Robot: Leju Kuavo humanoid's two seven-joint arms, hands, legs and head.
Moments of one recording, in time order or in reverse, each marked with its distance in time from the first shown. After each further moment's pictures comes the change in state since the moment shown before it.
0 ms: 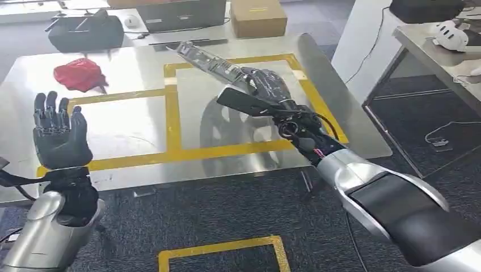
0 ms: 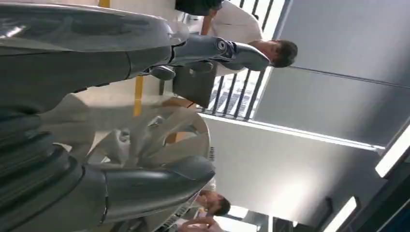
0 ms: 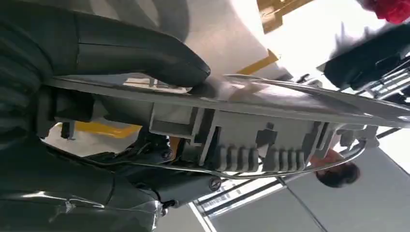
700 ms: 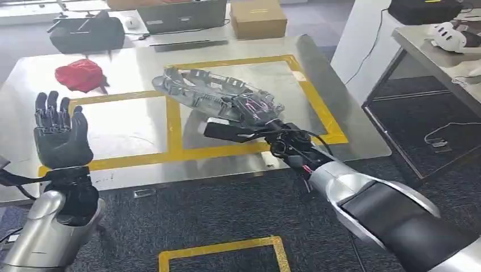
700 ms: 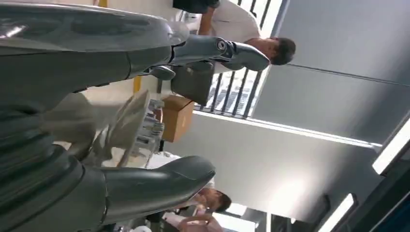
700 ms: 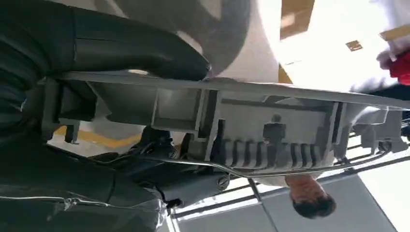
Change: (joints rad) left arm -0.003 0.000 0.000 0.008 0.003 -0.010 -0.003; right arm 0.058 0.031 0.092 0.085 0.121 0.014 0.028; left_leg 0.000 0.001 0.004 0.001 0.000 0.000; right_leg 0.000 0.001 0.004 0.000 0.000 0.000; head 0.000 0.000
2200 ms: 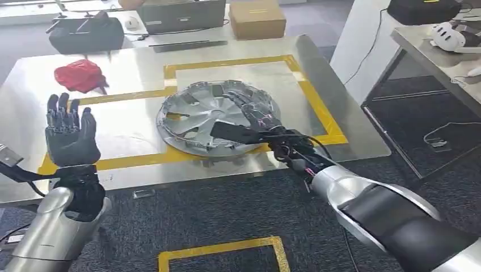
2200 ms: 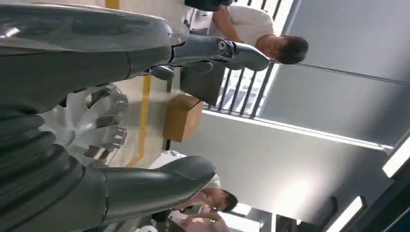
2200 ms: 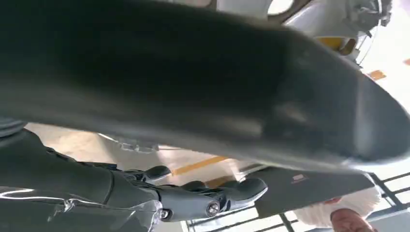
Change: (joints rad) left arm -0.035 -0.018 0.000 0.116 0.017 -0.033 -0.040; right arm 0.020 -0.006 -0.015 0.038 -0.107 0.045 -0.032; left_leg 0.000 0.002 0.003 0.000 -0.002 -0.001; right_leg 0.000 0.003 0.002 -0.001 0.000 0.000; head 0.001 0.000
